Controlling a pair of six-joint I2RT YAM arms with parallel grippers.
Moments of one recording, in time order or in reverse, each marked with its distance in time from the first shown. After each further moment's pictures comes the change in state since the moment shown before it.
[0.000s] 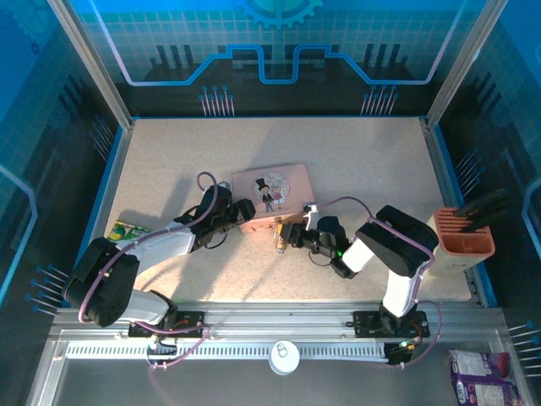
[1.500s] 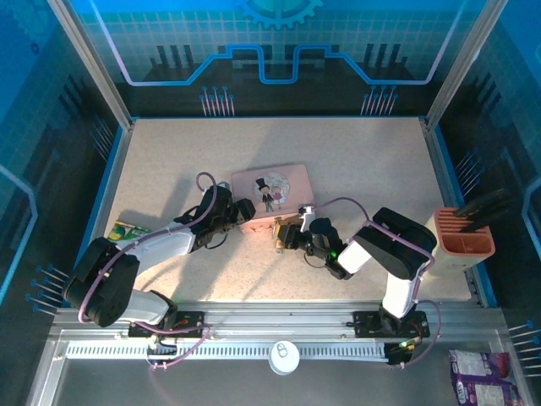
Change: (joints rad) left arm -0.001 -0.001 -0.001 0.000 0.000 -0.026; right arm 0.065 -0.010 0.032 -0.088 0.123 -0.002
